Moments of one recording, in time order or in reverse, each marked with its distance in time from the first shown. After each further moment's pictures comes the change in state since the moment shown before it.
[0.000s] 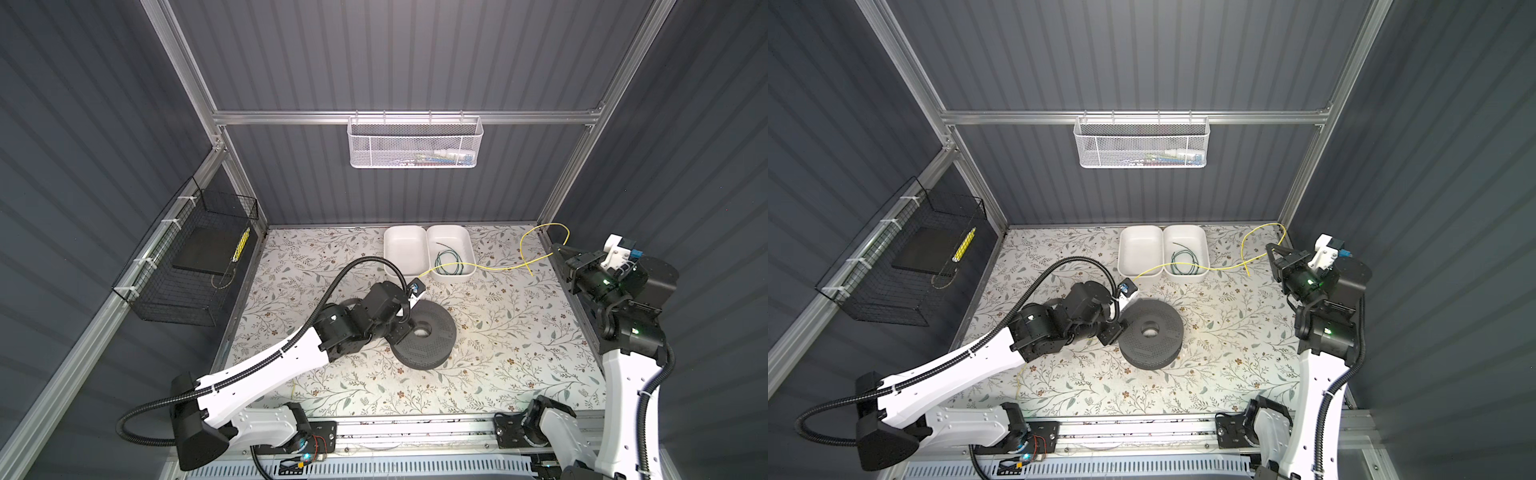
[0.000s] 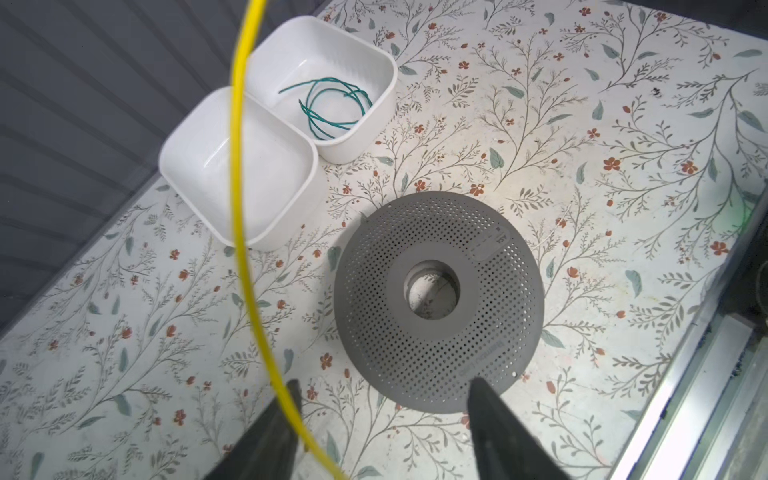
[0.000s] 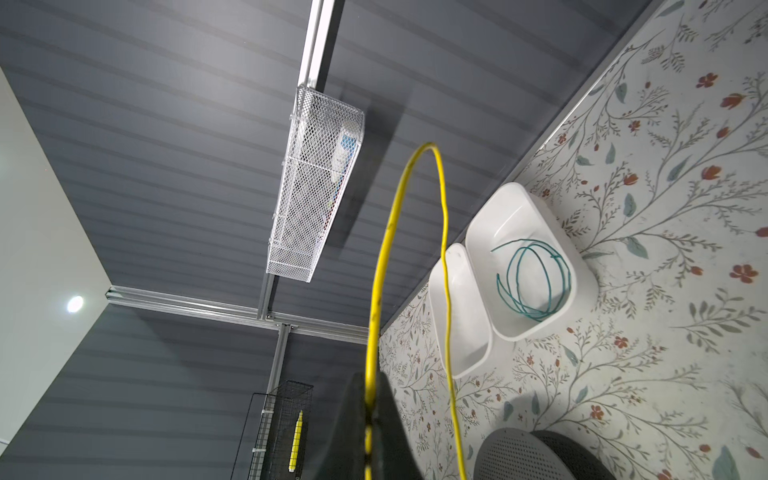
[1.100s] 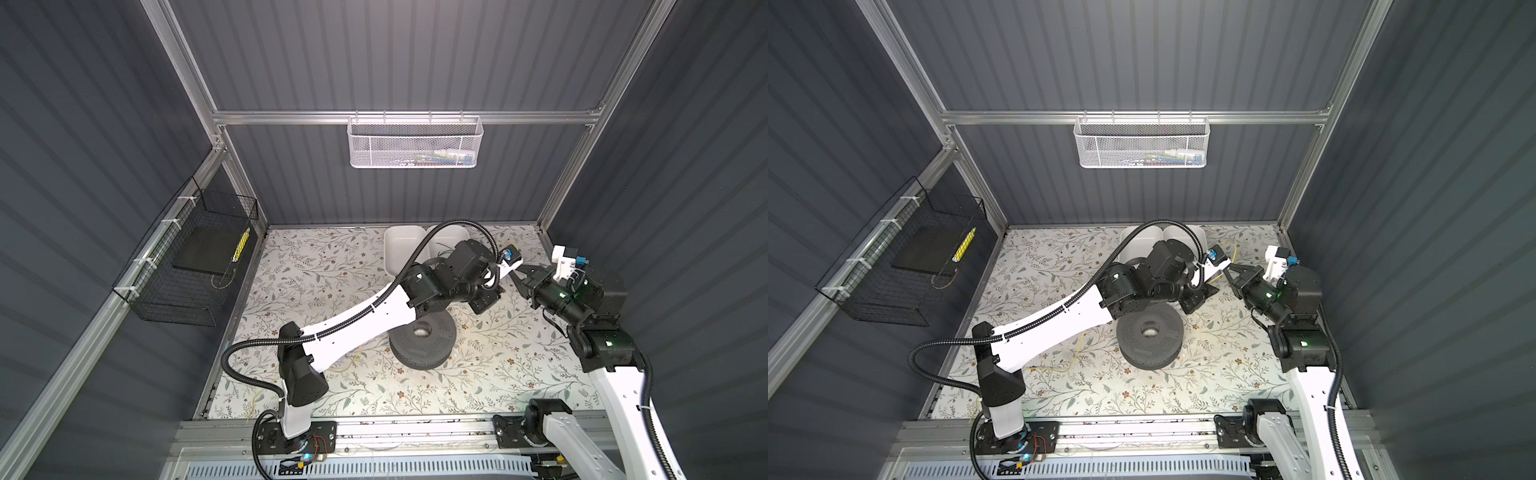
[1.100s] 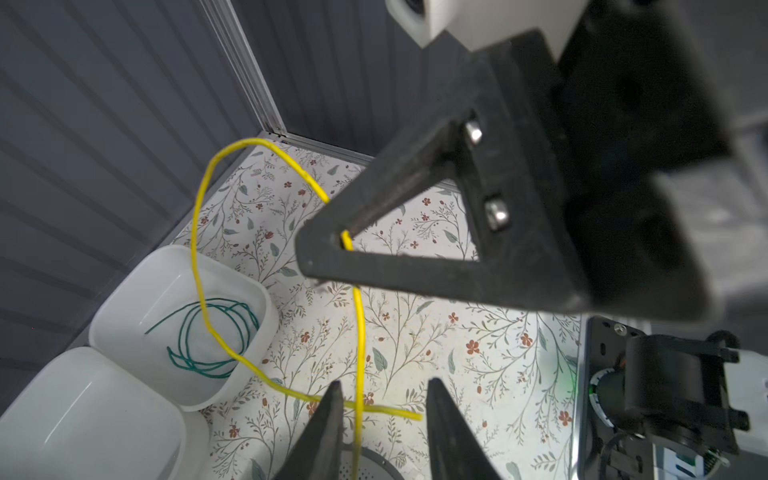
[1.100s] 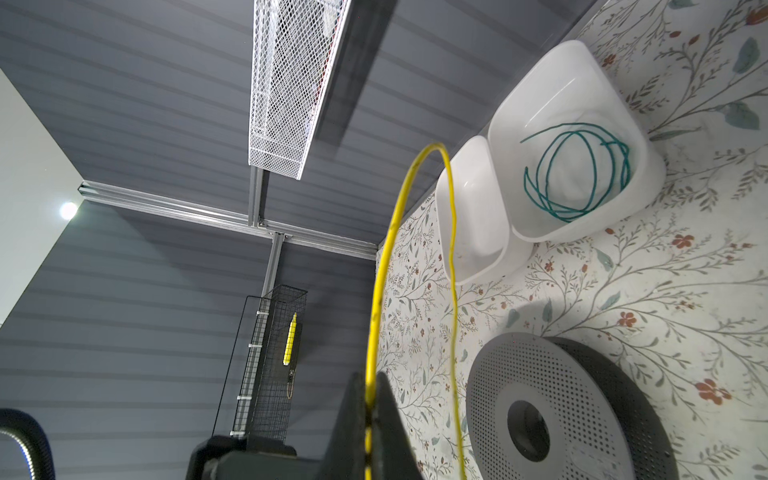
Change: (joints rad) left arm -0.109 0.653 0.777 0.066 0.233 0.041; right arm 0.404 -0.092 -0.129 -0.006 0.156 0.001
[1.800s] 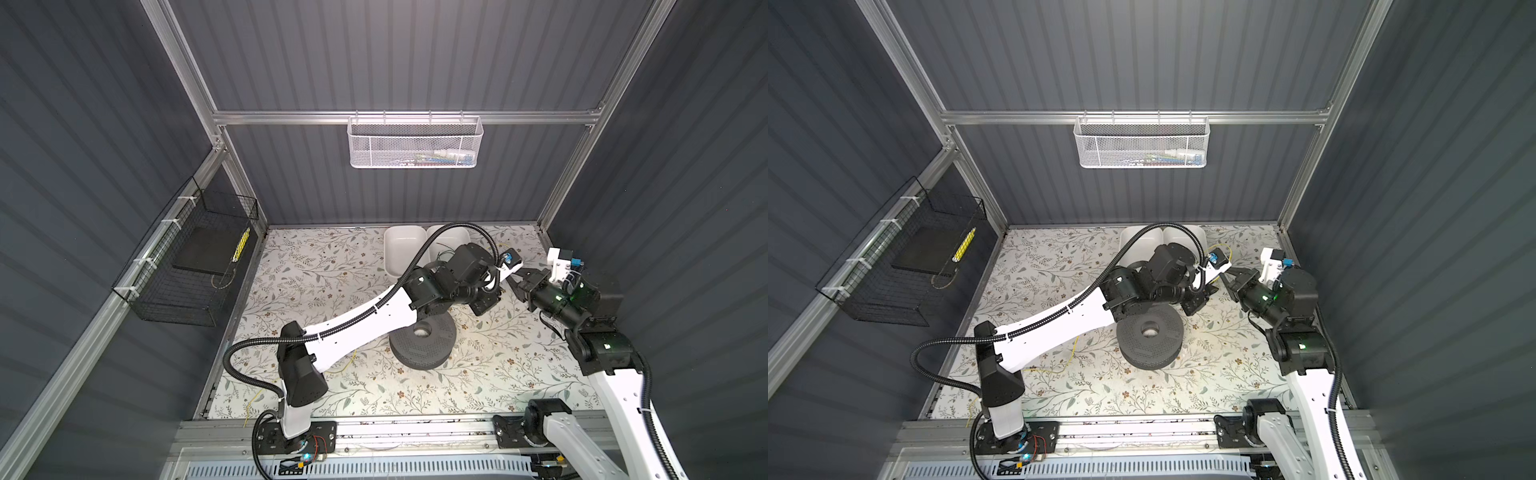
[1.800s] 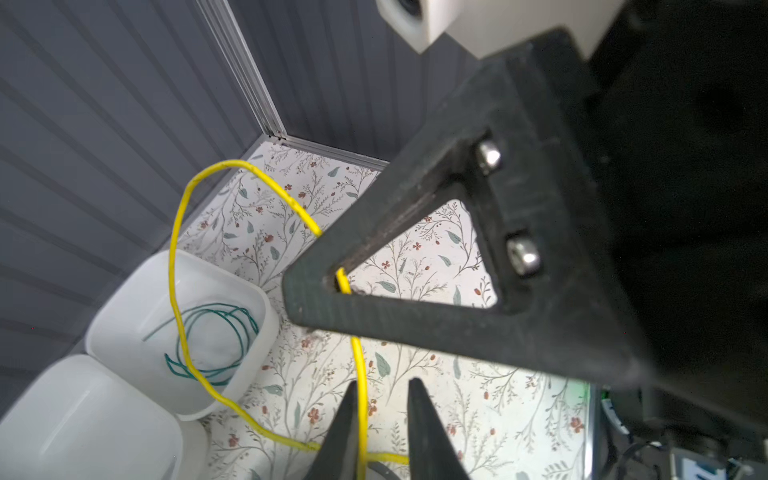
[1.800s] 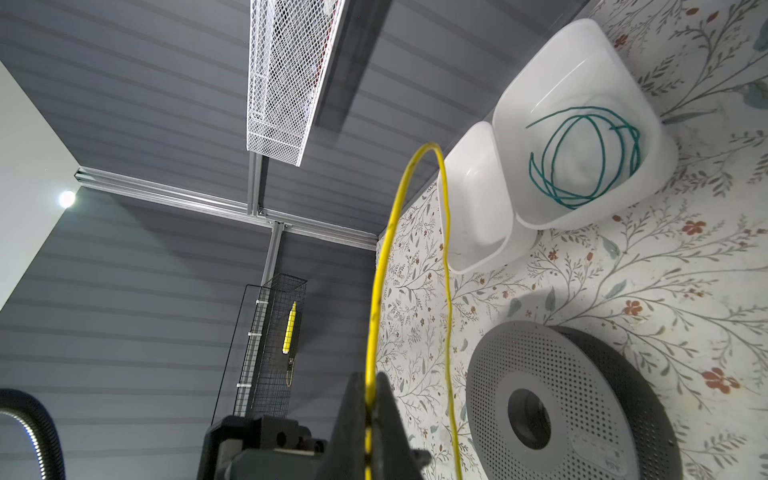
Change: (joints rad) left arm 0.003 -0.003 -0.056 0.043 -0.001 0.019; right arm 0.045 -0.014 -0.017 -0.004 0.019 0.001
